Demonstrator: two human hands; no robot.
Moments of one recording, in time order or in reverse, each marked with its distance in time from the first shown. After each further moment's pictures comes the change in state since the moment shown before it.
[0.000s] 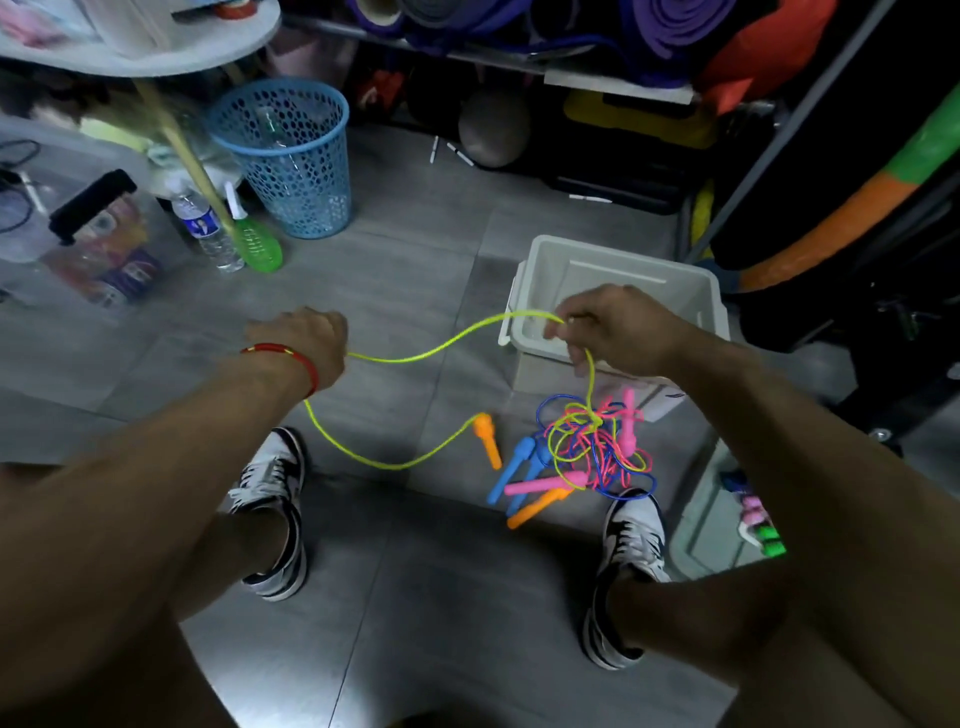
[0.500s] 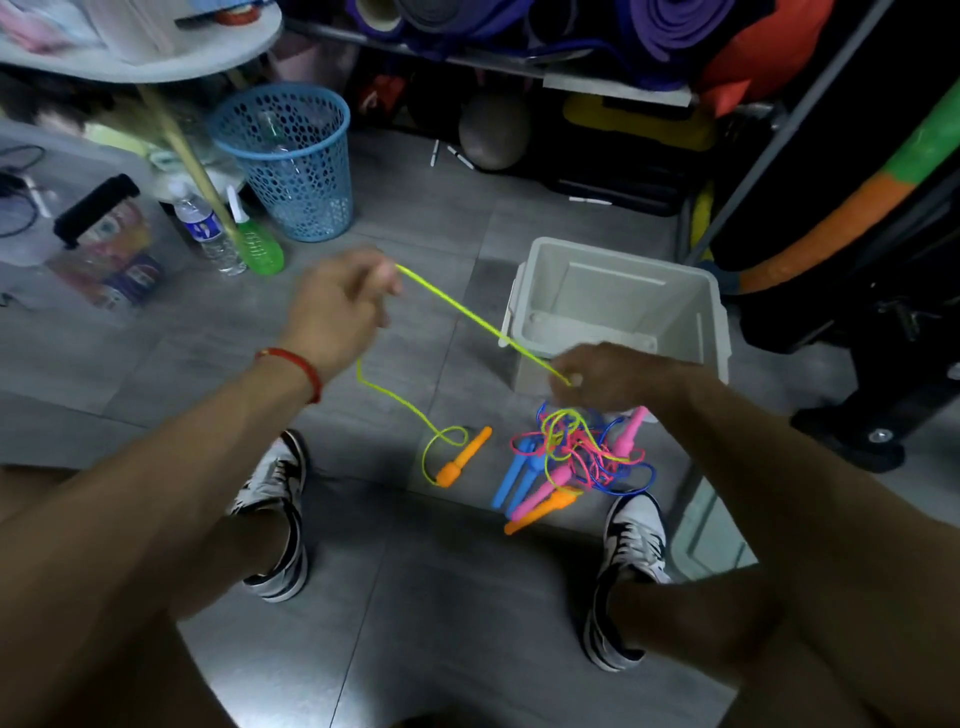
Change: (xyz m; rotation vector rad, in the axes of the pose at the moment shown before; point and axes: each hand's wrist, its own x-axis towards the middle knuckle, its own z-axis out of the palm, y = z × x) left_hand -0.019 0.030 -0.033 -1.204 0.467 0.305; right_hand 0.001 0.025 0.038 -0.313 -0.281 -0.004
